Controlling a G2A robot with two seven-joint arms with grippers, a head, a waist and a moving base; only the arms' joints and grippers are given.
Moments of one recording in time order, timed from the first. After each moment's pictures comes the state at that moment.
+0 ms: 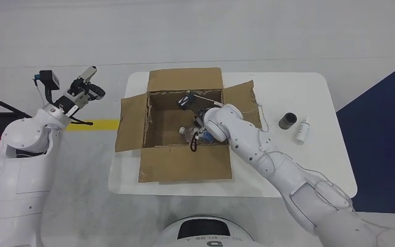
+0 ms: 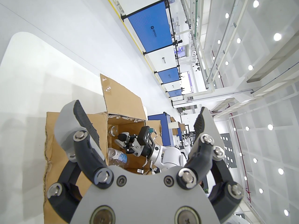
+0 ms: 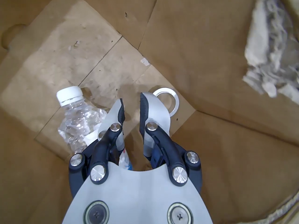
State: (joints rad) left arm 1.32 -0.95 -1.67 -1.51 -0.32 -0.05 -0.69; right arm -0.78 -1.42 0.63 -1.17 -1.18 -0.01 0.88
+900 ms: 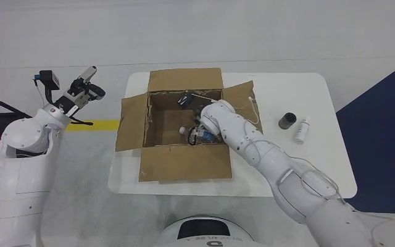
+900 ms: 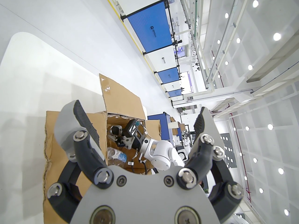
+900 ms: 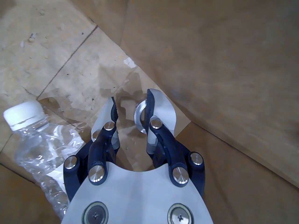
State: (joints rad) left arm 1.32 -0.95 -1.67 -1.51 -0.32 -0.05 -0.69; right arm -0.68 -1.54 0.58 -0.86 -1.15 -0.07 0.83
